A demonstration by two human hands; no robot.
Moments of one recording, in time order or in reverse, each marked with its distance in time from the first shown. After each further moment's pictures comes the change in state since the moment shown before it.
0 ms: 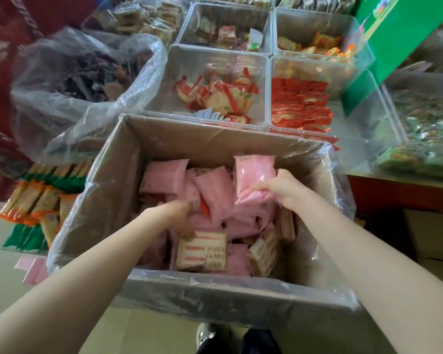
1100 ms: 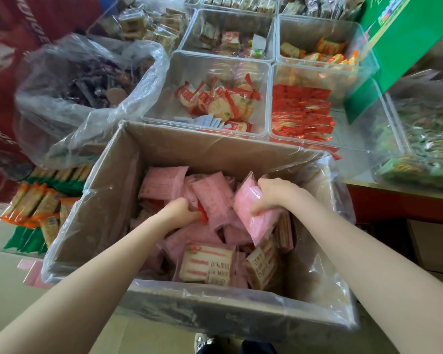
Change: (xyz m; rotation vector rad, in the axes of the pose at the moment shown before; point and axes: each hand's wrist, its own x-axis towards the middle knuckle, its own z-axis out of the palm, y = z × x) left_hand 0.015 0.007 0.000 -0.517 0.218 -0.031; right_hand -0.021 -0.035 -0.004 -1.260 -0.195 -0.126
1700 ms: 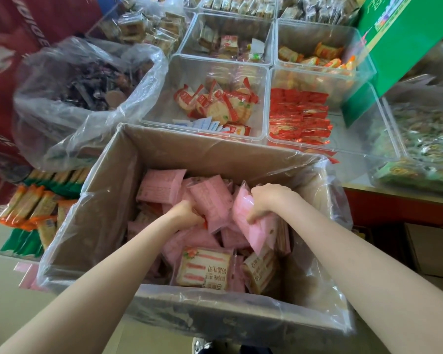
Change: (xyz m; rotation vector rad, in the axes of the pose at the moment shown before) left_hand 0.004 0.015 0.007 -0.142 -0.004 -0.043; right_hand 0.000 -0.010 -0.001 -0.187 -0.055 0.007
